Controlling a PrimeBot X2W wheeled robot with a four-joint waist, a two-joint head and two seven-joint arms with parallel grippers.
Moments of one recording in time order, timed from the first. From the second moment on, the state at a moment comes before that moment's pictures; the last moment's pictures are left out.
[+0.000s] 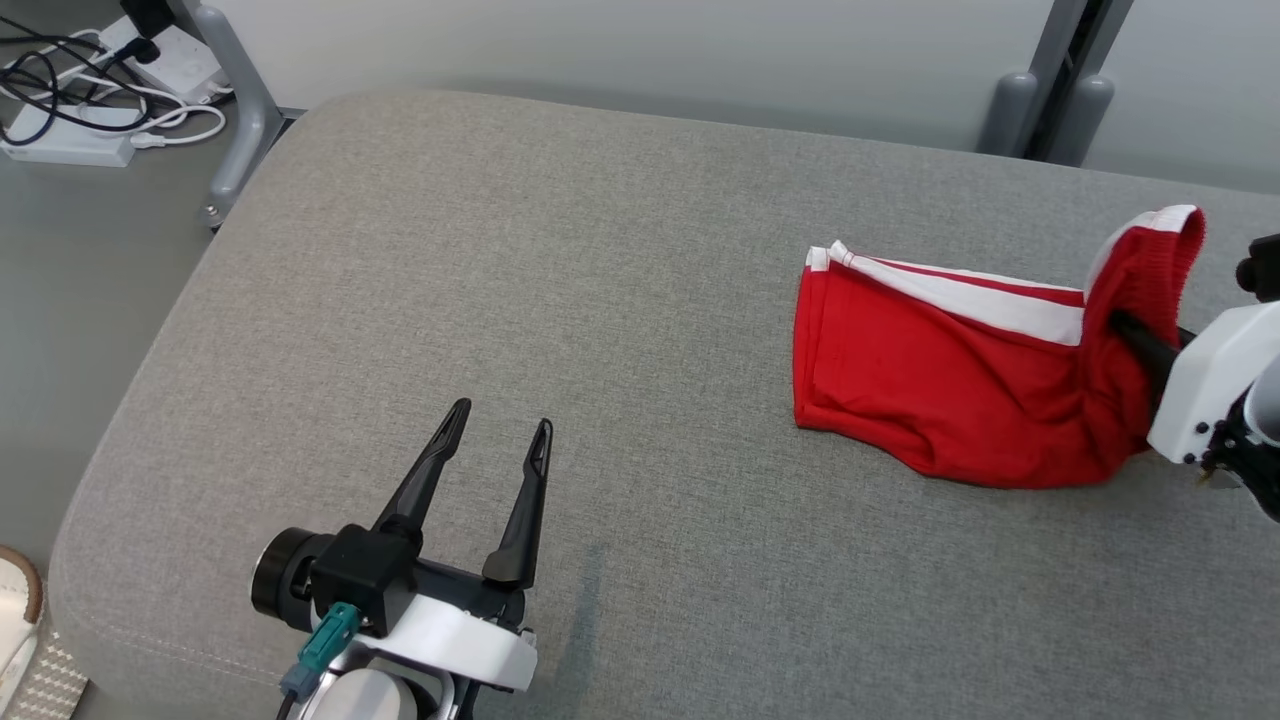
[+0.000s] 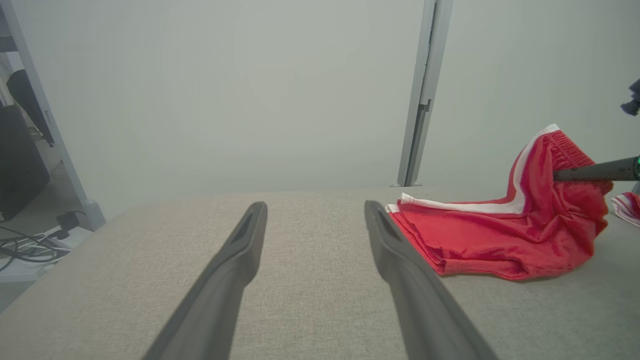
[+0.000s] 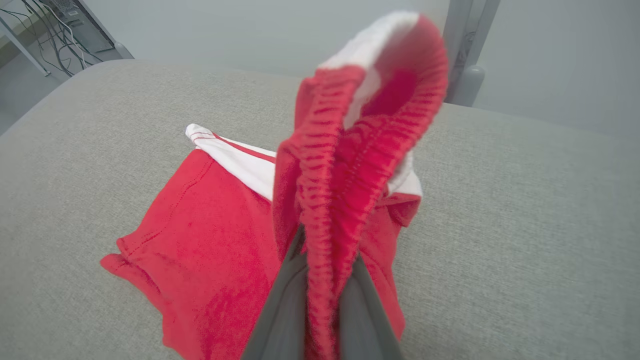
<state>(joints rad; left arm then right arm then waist) -0.12 0.05 -0.26 0.13 -0.18 -0.04 -0.26 -0.78 -0.61 0.80 0.71 1.03 0.13 0.15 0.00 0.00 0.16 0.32</state>
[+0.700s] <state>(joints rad) -0.12 0.05 -0.30 0.12 -0.22 -0.02 -0.26 -0.83 -0.46 0.86 0.76 1.18 0.13 0.15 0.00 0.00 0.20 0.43</state>
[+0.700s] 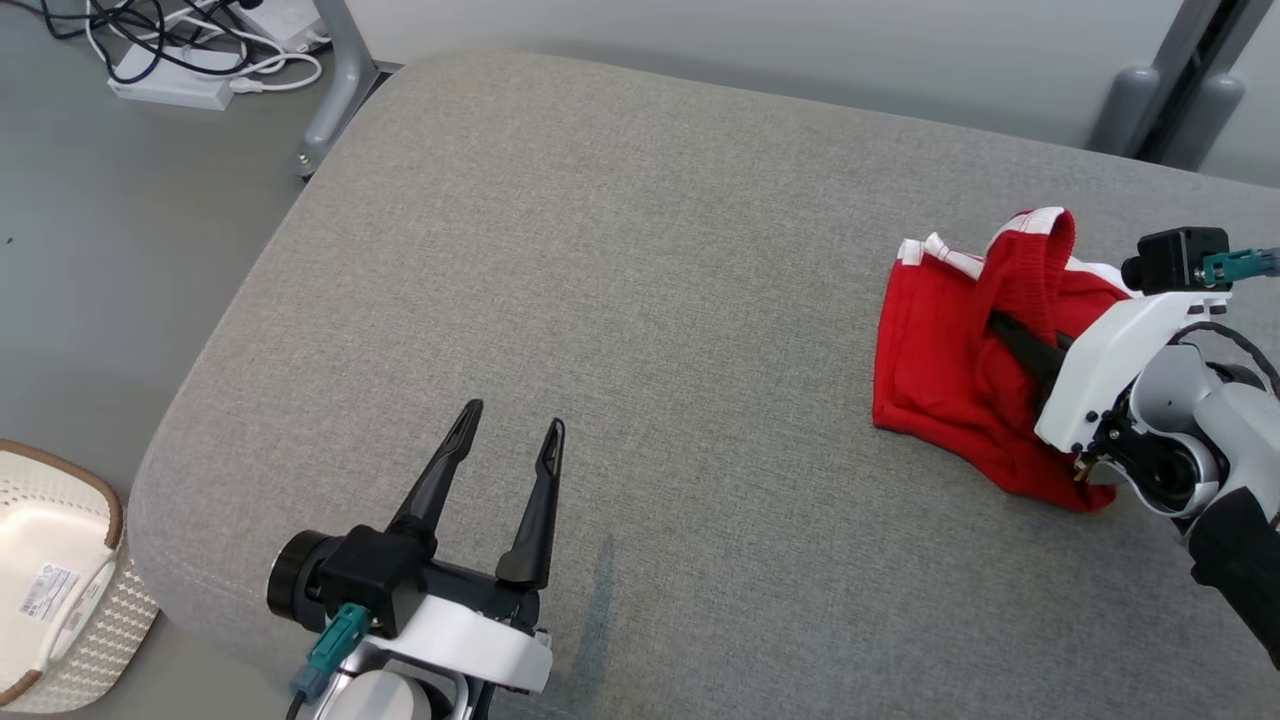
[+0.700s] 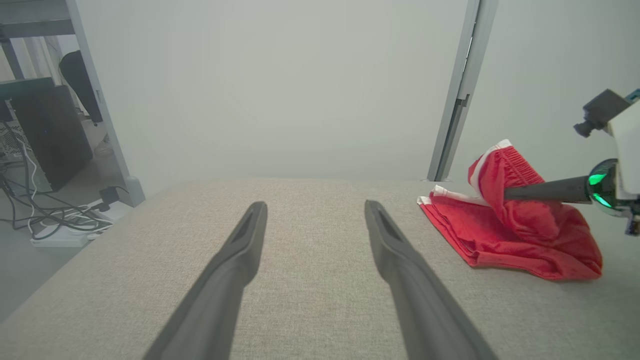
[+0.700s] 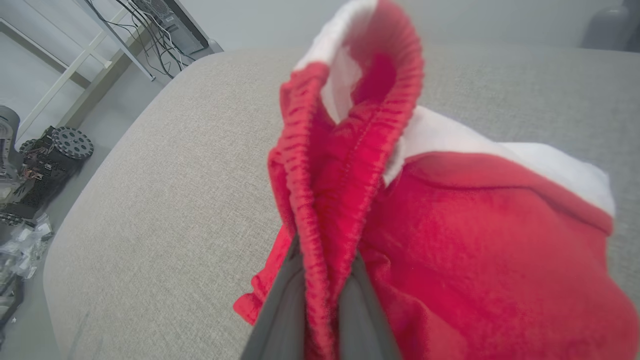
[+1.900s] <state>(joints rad) -0.13 0.05 -0.31 0.13 -0.23 -0.01 -0.26 -0.84 -0.35 0.96 0.80 1.31 0.13 0.06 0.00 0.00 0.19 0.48</state>
